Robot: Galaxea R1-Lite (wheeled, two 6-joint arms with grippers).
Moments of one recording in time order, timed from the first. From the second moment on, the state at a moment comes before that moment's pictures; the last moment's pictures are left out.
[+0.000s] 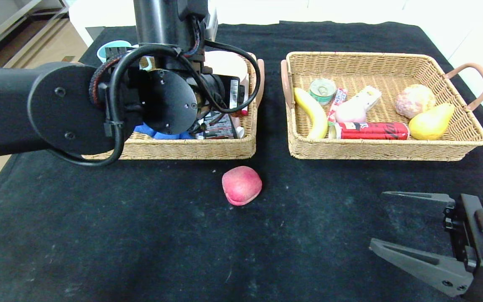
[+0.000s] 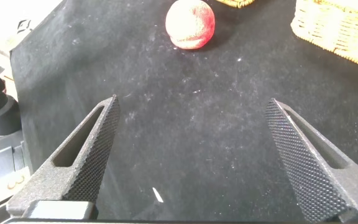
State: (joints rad) left arm -0.70 1.83 -1.64 -0.08 0.66 0.01; right arm 0.43 1.22 -0.48 -0.61 0.55 -0.02
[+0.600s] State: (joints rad) left arm -0.86 1.70 -1.47 0.20 0.61 -0.34; right arm 0.44 1.22 -0.48 -0.61 0.55 -0.02
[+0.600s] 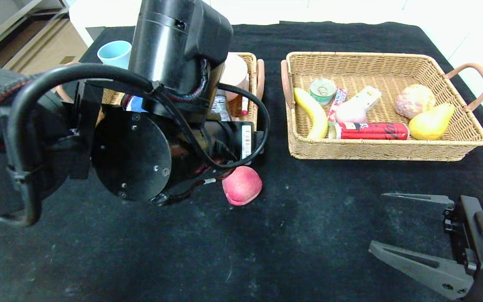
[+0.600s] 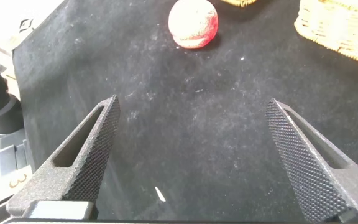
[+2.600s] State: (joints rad) left arm -0.82 1.86 -1.39 0.19 0.54 -0.38; right arm 0.44 1.23 -0.47 -0.61 0.55 -0.02
